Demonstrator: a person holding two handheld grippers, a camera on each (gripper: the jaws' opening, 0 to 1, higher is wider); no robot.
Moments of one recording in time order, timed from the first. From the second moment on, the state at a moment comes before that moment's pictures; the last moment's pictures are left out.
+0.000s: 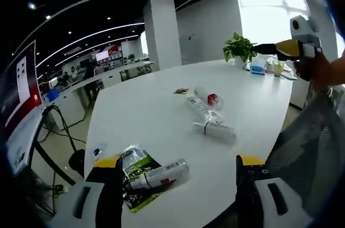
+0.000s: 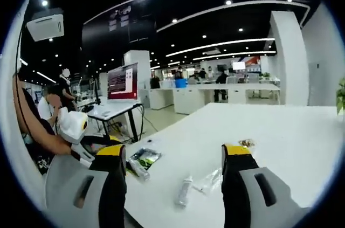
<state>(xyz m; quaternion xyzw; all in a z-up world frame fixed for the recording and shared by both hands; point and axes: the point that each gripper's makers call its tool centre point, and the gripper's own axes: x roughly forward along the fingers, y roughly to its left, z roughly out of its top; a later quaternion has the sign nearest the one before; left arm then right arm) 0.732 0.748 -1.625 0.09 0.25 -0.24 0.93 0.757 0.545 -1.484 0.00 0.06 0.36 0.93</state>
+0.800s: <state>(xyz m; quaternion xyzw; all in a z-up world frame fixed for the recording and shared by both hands) 0.731 0.752 -1.635 0.11 0.27 -0.23 0.93 0.842 0.540 -1.505 -0.33 0.18 0.52 0.76</state>
